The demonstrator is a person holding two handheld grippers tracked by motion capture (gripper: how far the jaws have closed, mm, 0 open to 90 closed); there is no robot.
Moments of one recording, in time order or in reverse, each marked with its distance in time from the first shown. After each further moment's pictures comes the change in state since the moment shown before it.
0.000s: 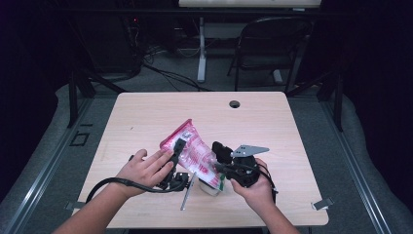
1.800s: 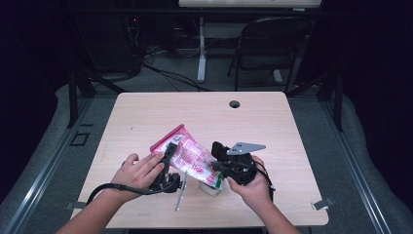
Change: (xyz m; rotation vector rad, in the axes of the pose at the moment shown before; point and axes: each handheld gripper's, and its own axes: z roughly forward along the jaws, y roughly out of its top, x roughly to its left) left arm -0.016 -0.014 -0.003 0.014 -0.068 -0.131; right arm 0.008 0.012 0.001 -0.010 0.011 -0.019
